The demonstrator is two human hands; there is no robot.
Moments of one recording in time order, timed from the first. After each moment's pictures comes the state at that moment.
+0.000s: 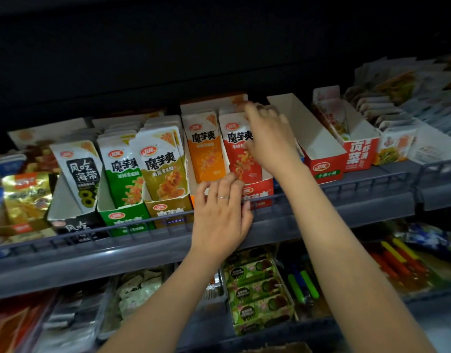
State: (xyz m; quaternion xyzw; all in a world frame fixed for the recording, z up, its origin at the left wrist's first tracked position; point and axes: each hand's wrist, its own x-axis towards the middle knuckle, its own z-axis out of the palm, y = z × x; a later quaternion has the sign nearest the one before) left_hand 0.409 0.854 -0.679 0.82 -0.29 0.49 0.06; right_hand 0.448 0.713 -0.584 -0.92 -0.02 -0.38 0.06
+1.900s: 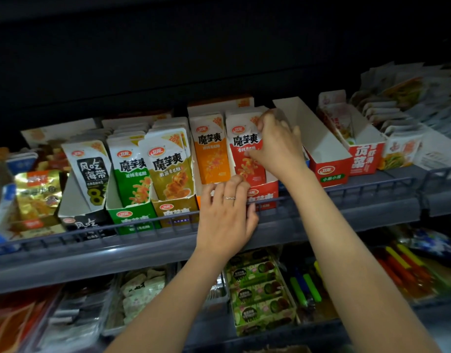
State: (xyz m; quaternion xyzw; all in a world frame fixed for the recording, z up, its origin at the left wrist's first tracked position) left_hand 0.411 0.854 -0.681 0.83 -0.29 0.48 0.05; right_hand 0.452 0.707 -0.593 -0.93 0.02 -0.35 0.14
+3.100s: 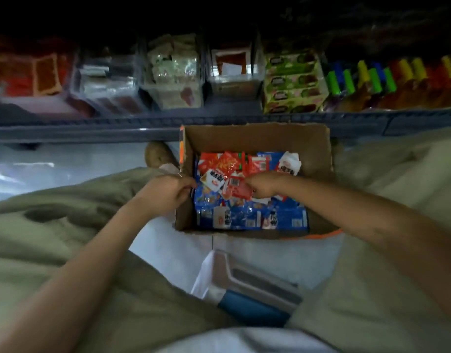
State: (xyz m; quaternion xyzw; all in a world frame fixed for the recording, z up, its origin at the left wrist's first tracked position) left_hand 0.177 1.123 -0.880 0.93 -0.27 -0.22 0.10; right_hand 0.203 0.859 -0.965 -0.87 -0.24 0.44 0.00
